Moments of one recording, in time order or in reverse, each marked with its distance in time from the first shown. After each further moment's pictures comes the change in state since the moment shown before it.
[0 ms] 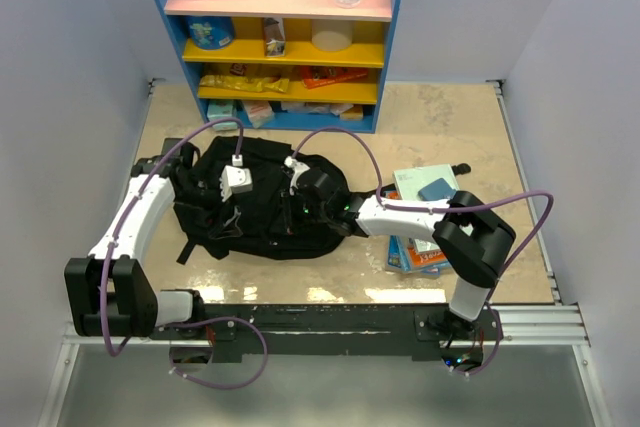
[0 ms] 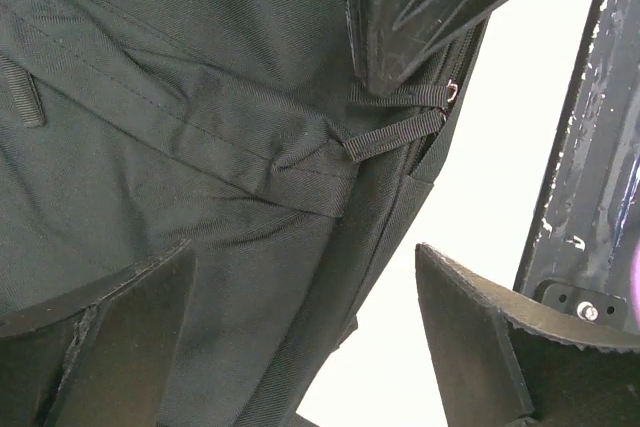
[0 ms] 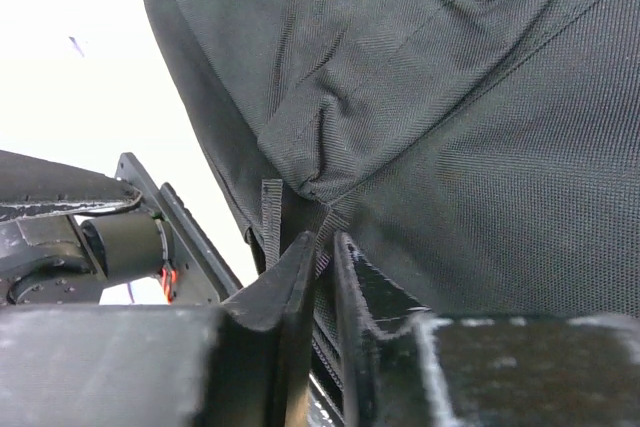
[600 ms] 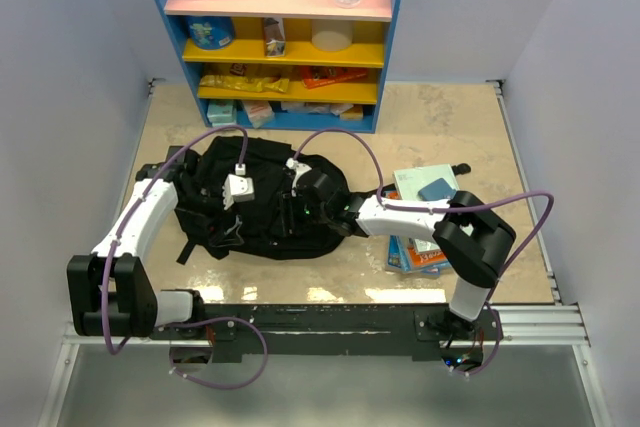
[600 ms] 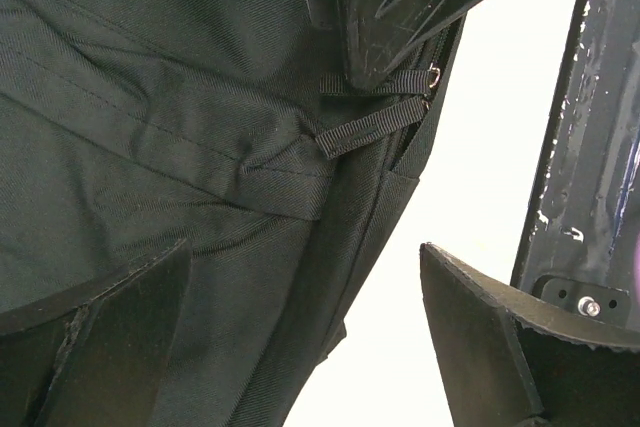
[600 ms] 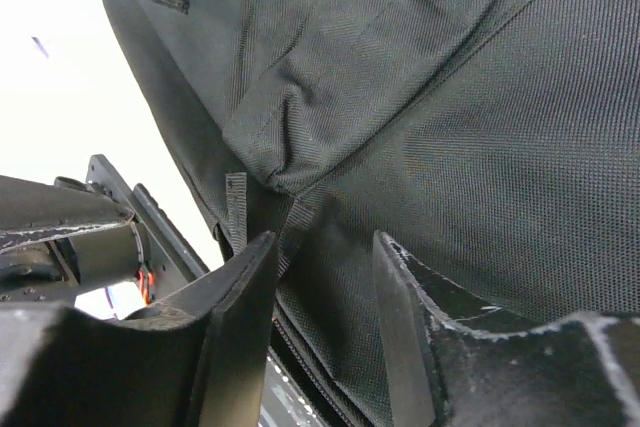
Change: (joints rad) left arm -0.010 0.001 -0.068 0.021 0.008 0.043; right arm 0.000 -0.001 0.000 -0.047 0.036 -0.010
